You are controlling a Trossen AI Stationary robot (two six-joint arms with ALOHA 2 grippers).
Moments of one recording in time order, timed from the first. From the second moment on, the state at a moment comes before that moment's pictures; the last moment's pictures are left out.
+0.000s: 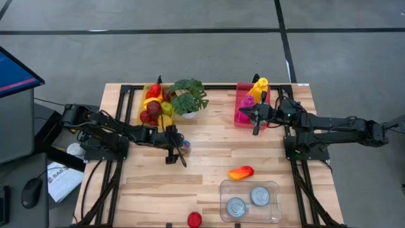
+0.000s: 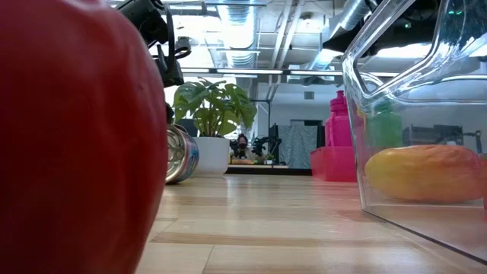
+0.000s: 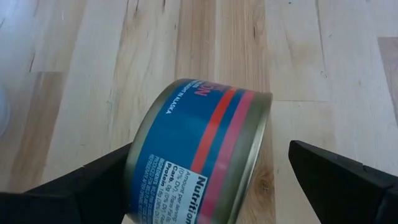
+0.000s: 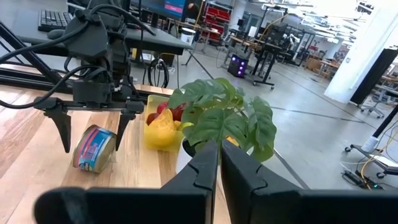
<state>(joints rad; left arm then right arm) -0.08 1.43 0.60 -0.07 -0.18 -0.03 -0.25 0.79 0.45 0.28 0.03 -0.28</state>
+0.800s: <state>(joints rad) -0.08 1.56 0.60 0.05 -0.18 -0.03 -0.25 0.79 0.45 0.28 0.03 -0.28</state>
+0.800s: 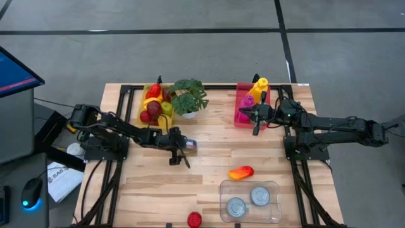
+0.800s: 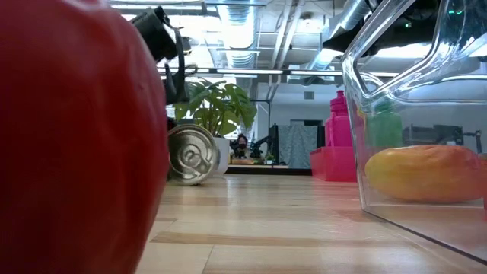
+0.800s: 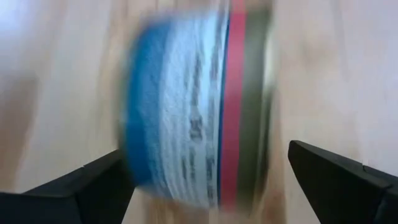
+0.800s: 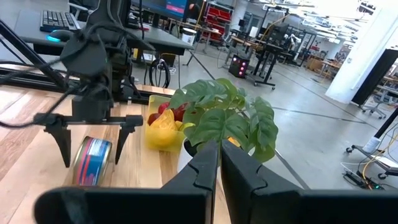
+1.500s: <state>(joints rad) -0.03 1.62 0.60 0.28 -0.16 -0.03 -0.24 0.79 0.45 0.28 0.03 -0.28</state>
